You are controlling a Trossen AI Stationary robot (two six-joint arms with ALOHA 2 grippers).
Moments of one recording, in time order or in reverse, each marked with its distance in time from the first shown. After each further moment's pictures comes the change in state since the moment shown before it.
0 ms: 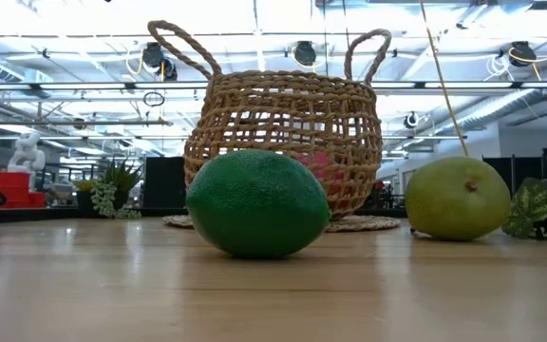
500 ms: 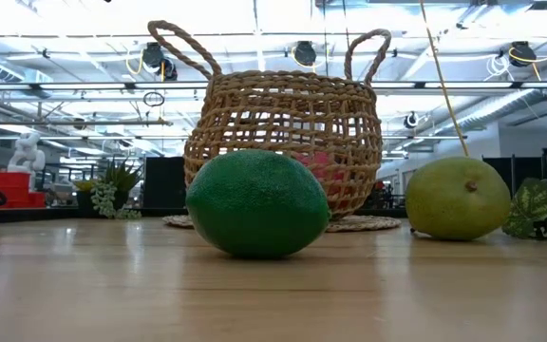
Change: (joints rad) left arm 0.000 0.000 0.000 0.000 0.000 -0.001; right arm -0.019 -0.163 0.000 0.000 0.367 -0.119
